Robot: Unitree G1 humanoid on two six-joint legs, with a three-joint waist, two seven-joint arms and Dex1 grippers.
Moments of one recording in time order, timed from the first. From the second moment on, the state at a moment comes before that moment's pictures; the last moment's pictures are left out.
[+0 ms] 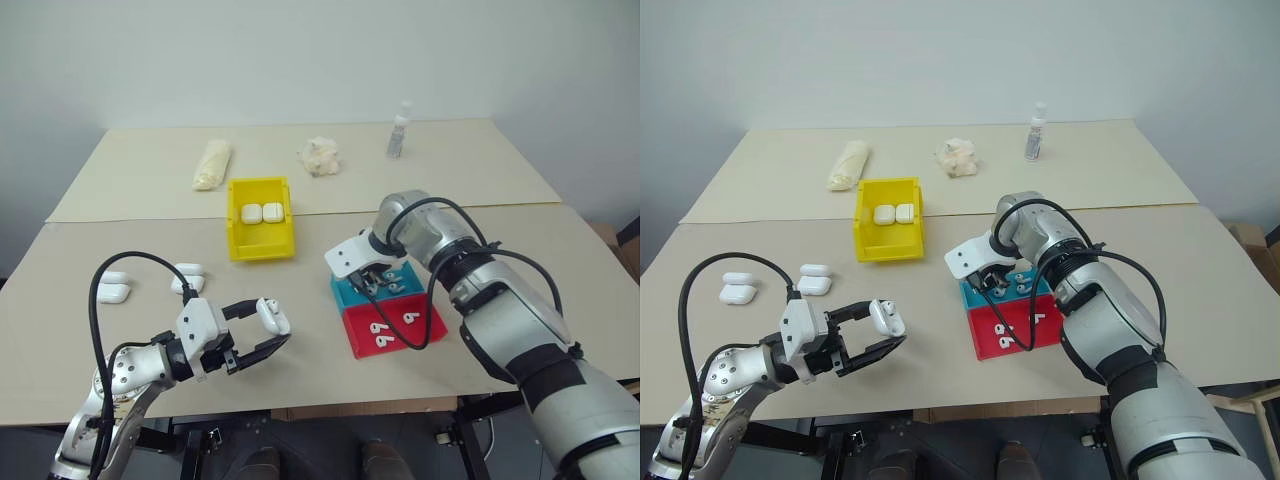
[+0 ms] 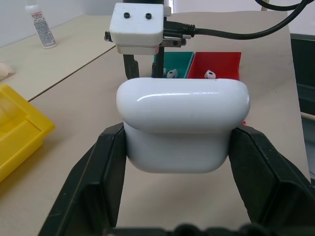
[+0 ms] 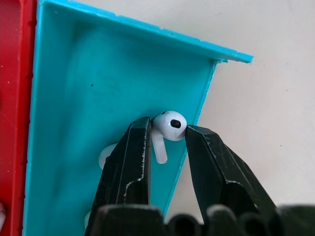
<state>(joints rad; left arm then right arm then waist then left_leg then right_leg) 0.06 0.62 0.07 -0.43 -0.42 0.13 -0.88 -1.31 -0.35 0.65 0.96 -0.49 -0.21 1.38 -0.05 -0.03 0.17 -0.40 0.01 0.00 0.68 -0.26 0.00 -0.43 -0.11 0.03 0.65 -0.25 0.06</state>
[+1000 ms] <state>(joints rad) -0.16 0.58 0.01 -0.45 -0.53 0.18 -0.93 -1.03 -0.65 0.09 -0.01 -0.04 0.51 1.42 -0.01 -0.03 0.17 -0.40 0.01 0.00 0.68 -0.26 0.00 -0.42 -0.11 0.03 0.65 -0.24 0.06</state>
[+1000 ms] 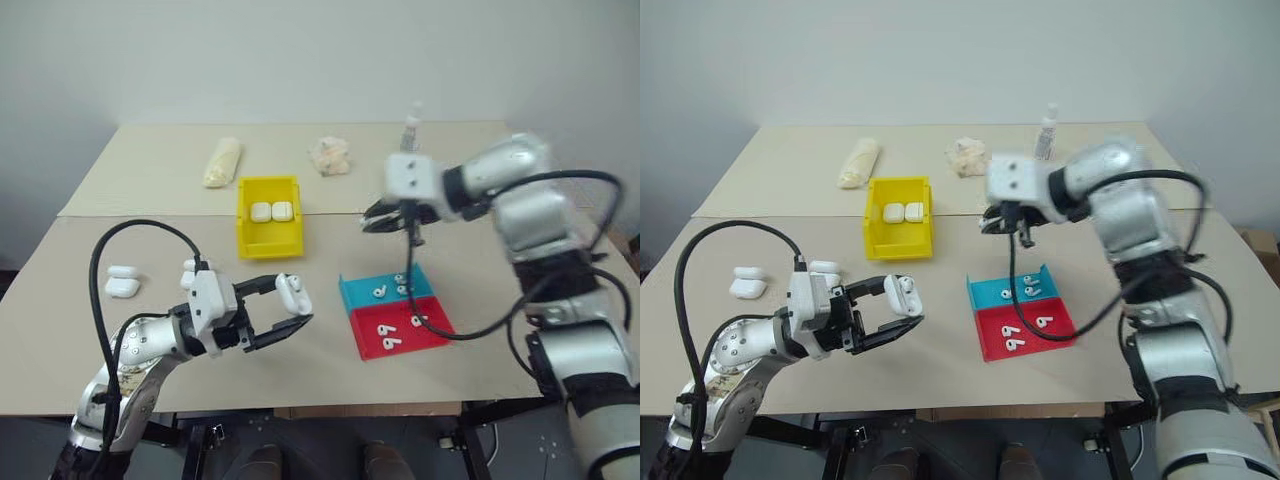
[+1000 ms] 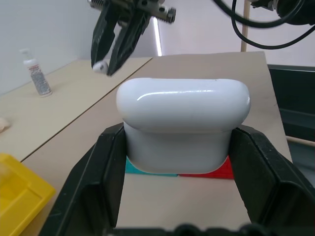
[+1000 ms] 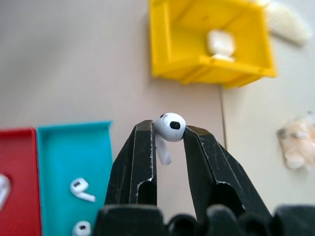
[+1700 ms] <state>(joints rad) -0.47 0.41 -0.11 -0.42 -0.58 0.31 -0.90 -0.71 -0.40 -0.57 -0.75 0.97 1.30 0.84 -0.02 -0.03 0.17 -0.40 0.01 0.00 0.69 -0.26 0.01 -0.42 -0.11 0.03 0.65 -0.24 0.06</state>
